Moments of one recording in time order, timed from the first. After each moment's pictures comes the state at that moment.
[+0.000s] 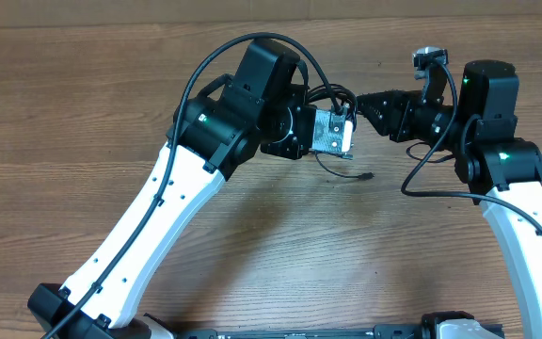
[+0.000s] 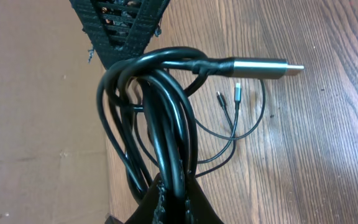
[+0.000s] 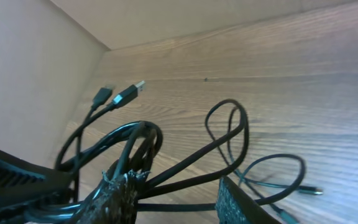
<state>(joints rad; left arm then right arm) -0.60 1.63 1.73 -0.92 0.25 1.16 0.07 1.32 1.20 -0.50 -0.68 0.29</state>
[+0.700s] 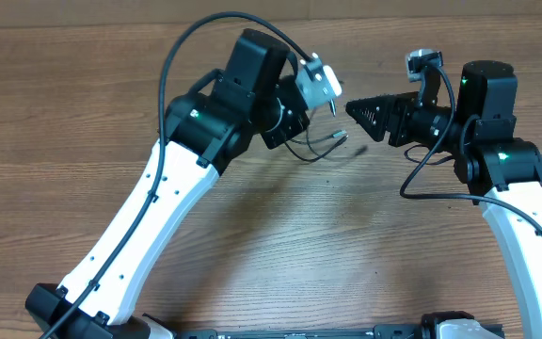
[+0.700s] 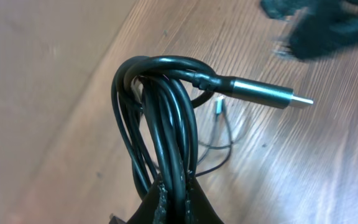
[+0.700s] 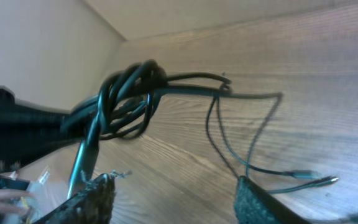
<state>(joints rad) -0.55 1.63 1.73 -0.89 0.13 0.51 0.07 1.32 1.20 -0.51 -0.75 0.21</state>
